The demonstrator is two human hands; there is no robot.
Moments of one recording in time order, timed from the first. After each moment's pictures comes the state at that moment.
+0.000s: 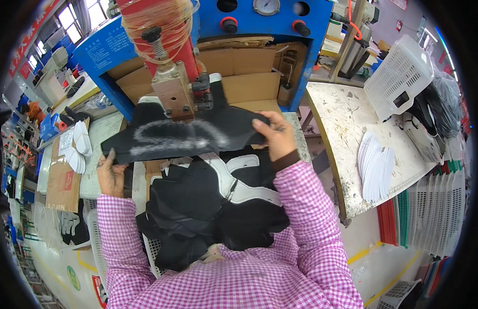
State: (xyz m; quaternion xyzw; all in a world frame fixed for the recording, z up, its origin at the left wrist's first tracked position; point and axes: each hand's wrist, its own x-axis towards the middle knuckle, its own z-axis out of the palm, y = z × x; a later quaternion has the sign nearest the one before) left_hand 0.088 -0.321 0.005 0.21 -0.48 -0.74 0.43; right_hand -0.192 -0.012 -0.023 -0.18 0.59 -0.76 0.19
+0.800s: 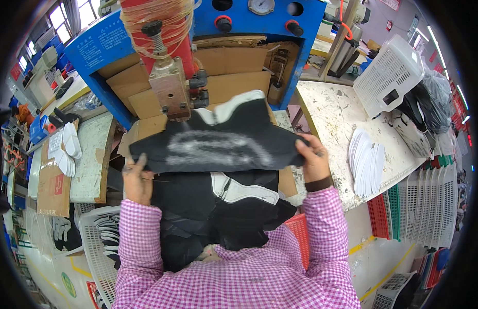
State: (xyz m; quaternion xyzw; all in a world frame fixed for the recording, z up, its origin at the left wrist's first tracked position) left_hand 0.045 -0.248 -0.029 0.23 -0.41 -0.79 0.39; right_hand -0.176 0.080 -0.014 -0.14 0.57 -0.80 0.13
